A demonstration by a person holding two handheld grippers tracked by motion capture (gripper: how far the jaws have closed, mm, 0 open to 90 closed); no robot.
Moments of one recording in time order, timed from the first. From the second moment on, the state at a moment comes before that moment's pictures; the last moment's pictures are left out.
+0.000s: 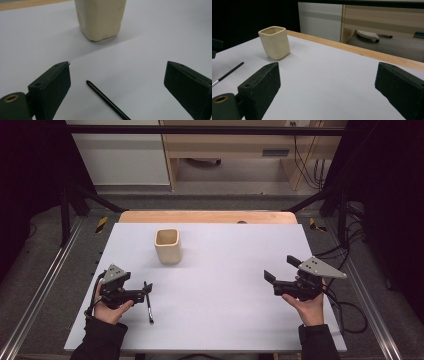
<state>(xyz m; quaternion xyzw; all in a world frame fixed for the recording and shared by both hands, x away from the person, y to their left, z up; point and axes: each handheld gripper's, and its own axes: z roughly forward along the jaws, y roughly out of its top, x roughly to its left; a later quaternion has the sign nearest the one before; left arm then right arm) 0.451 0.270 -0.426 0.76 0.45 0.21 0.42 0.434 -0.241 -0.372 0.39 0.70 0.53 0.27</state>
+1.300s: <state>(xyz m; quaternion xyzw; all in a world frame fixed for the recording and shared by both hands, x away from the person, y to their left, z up) 0.464 0.256 -0.470 0.83 0.45 0.17 0.28 0.434 -0.239 -0.374 0.39 0.70 0.53 0.27</state>
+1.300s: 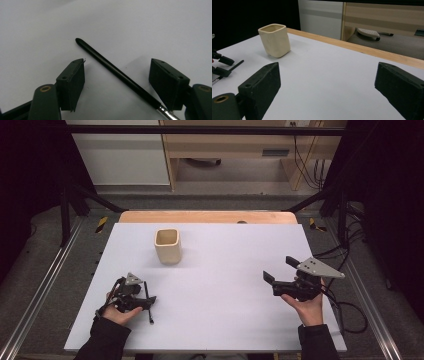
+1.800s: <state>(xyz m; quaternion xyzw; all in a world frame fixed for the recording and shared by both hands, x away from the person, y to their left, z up) 0.461 0.251 -0.467 0.84 0.44 0.16 0.28 0.435 -0.240 -0.374 0.39 0.70 0.53 0.26</state>
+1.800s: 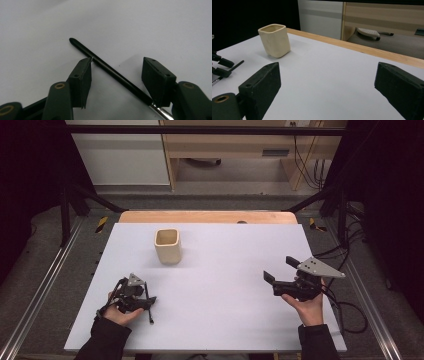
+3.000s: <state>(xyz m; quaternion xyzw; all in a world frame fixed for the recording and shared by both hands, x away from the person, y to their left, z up) 0.458 0.245 -0.465 0.85 0.43 0.14 0.29 0.435 -0.240 -0.374 0.40 0.70 0.53 0.26</state>
